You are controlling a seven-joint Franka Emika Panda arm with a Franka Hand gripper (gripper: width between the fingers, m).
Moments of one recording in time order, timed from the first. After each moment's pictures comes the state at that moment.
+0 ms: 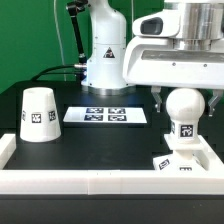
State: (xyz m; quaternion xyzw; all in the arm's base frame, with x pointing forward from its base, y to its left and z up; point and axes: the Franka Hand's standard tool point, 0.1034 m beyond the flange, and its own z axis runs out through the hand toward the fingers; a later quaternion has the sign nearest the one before) arm 0.605 0.101 0.107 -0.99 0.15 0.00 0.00
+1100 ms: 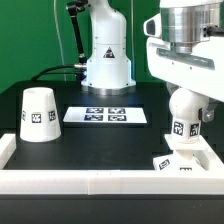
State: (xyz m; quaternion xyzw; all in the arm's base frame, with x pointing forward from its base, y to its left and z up) arm 0.603 0.112 0.106 -0.83 0.56 0.04 0.04
